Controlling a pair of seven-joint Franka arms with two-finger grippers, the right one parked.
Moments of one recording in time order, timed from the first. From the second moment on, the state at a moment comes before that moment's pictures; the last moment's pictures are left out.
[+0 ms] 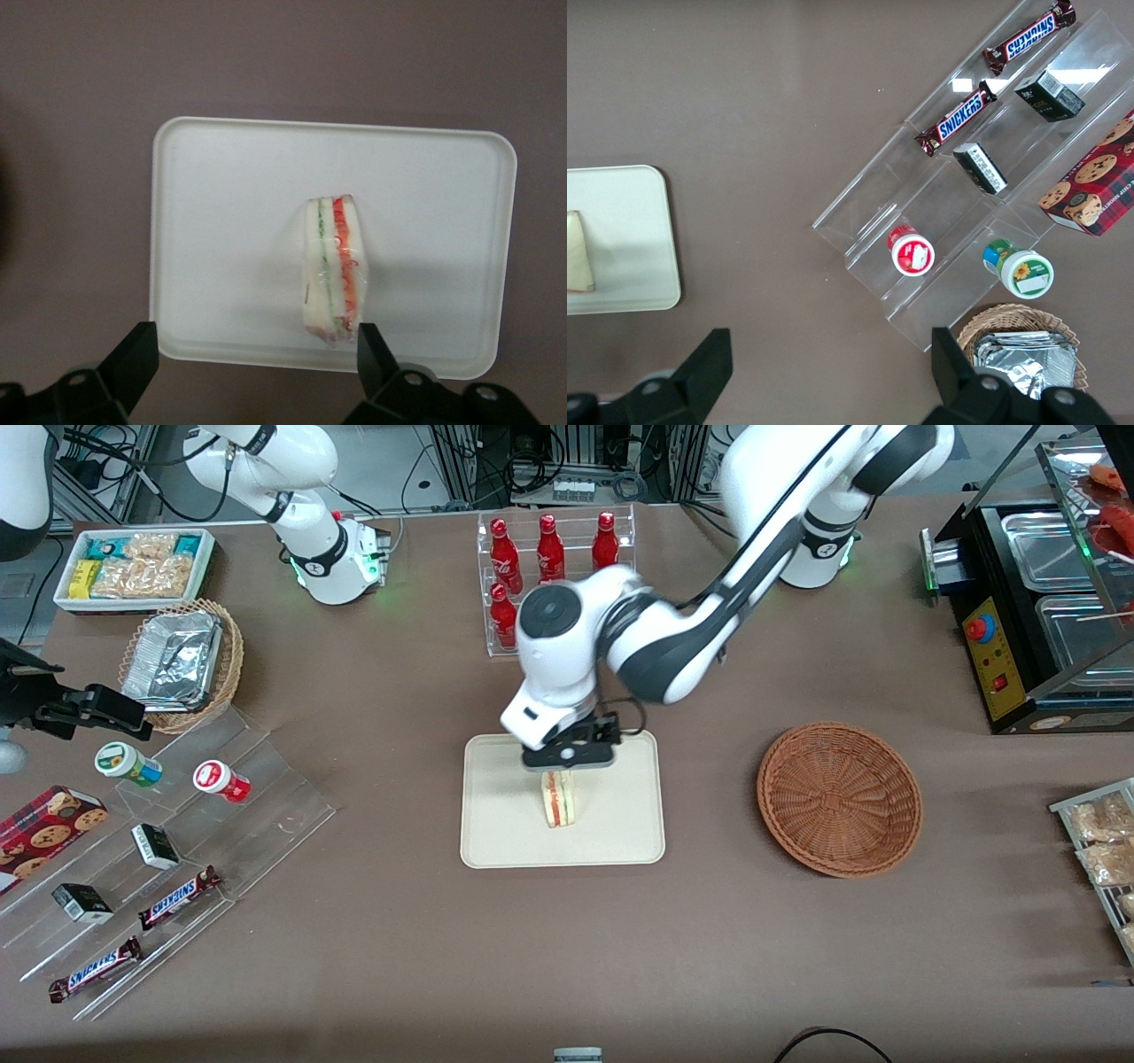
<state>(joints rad) -0.48 0.59 -0.40 -1.32 0.32 1.88 -1.02</state>
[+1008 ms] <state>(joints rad) -0.01 0.22 -0.39 -1.35 0.17 1.46 -0.68</state>
